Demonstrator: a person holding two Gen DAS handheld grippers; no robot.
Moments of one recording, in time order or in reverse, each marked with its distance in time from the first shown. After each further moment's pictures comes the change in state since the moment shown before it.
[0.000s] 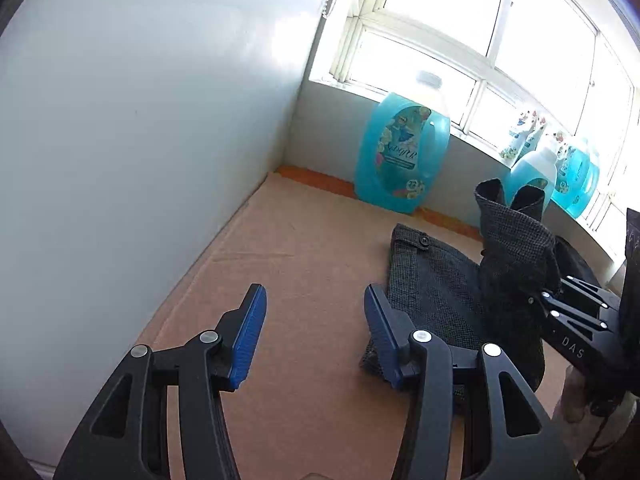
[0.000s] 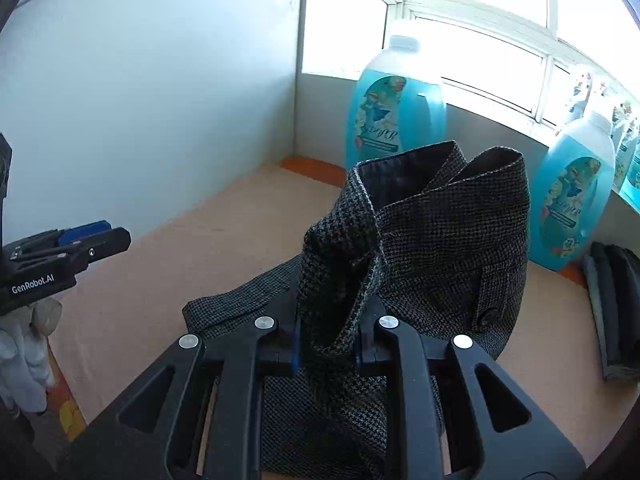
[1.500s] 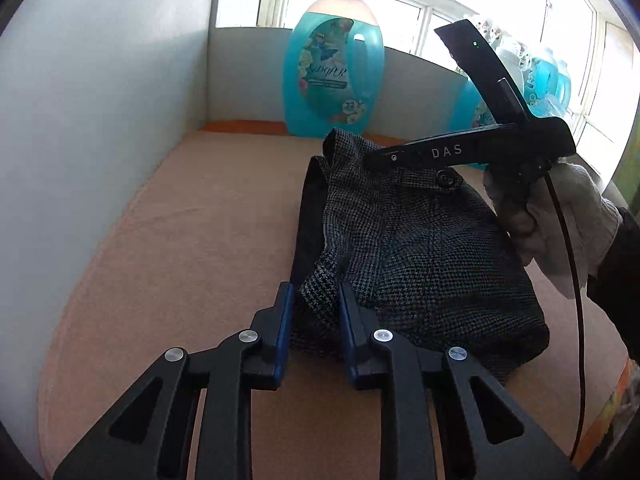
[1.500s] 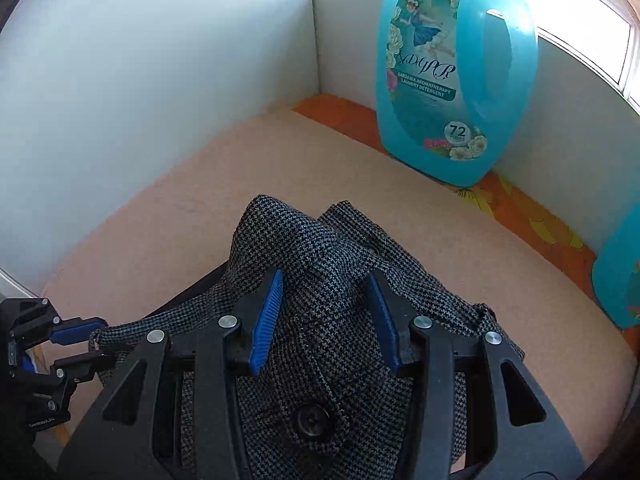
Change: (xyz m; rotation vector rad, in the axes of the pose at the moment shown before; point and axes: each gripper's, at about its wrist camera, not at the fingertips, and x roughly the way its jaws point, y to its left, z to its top) left arm 0.061 -0.066 -0.038 0.202 0.160 -0.079; right arm 0.143 -0.089 0.045 -0.027 0.240 0.208
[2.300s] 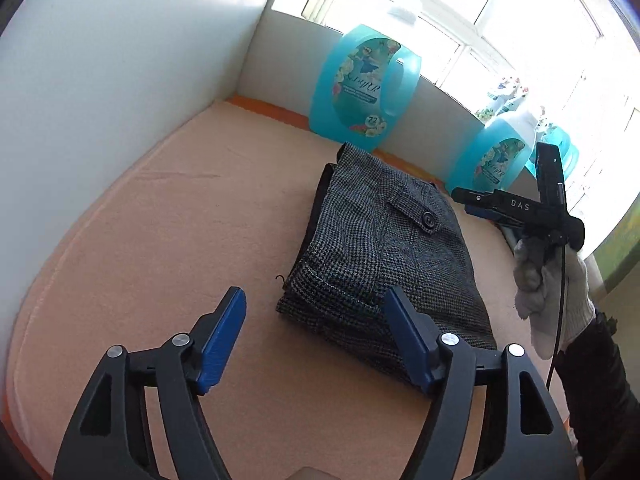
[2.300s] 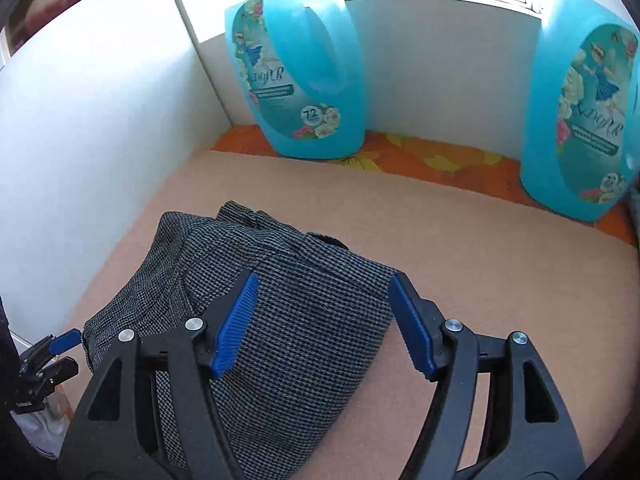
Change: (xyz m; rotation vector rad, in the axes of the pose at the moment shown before) left arm -0.012 0.025 -0.011 -0.278 0.028 -0.109; right arm -0.058 -0.113 -0.077 0.413 -0.093 0.024
